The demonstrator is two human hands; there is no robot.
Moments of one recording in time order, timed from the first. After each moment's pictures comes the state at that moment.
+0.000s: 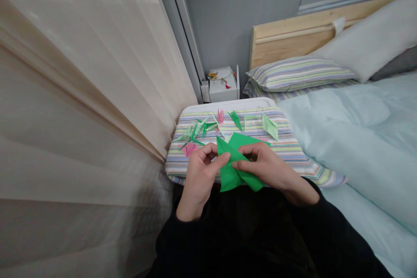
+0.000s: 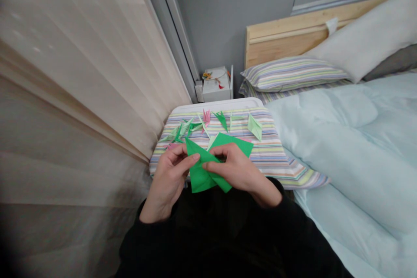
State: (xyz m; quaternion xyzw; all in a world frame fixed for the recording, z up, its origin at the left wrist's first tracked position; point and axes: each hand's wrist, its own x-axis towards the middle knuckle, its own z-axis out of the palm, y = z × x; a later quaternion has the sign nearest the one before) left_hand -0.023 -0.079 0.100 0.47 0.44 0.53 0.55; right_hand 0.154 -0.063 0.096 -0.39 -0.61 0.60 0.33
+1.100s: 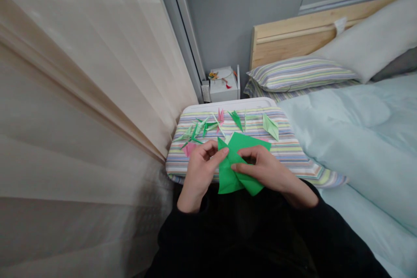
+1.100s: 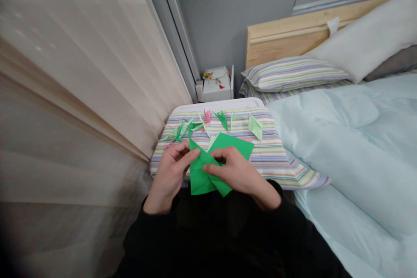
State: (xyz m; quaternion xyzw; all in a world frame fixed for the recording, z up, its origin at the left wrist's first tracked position) left_hand -0.030 -0.065 0.095 0.48 0.45 0.52 0.54; right_hand 0.154 -0.064 0.086 -0.40 -0.66 0.54 0.33
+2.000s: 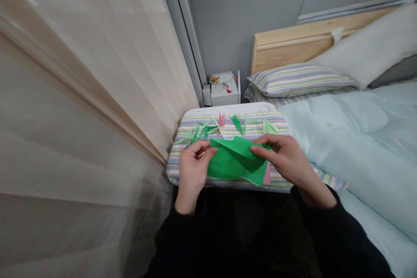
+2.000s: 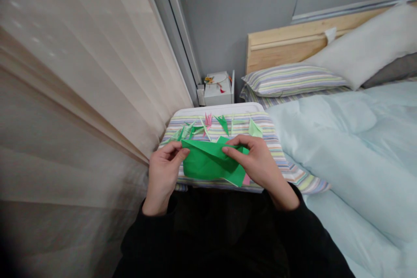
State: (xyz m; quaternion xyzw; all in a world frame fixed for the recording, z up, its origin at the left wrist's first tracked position) left_hand -0.045 -0.058 0.092 0.50 0.49 0.60 0.39; right_hand 0.186 -0.055 0.095 -0.46 -0.63 0.40 0.47
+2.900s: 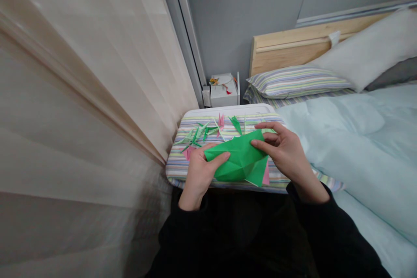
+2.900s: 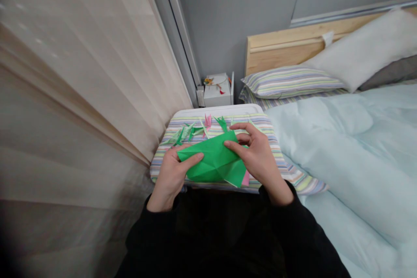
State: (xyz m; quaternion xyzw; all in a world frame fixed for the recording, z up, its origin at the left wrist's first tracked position) left_hand -0.036 -0.059 0.083 0.49 0.46 0.51 0.53; right_hand 0.183 -0.046 0.099 -0.47 -0.56 0.44 0.52
